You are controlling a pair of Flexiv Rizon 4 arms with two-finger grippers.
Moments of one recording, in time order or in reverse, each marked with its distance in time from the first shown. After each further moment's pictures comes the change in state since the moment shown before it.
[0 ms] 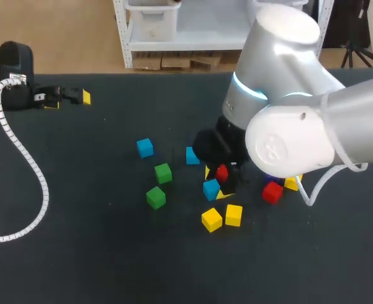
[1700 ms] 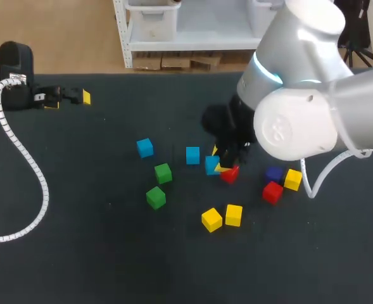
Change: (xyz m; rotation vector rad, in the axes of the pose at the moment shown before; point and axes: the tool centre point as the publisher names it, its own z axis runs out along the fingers) left arm 0.000 0.000 0.000 0.000 0.000 0.000; right arm 0.016 -0.045 -0.024 0.115 -0.077 0.252
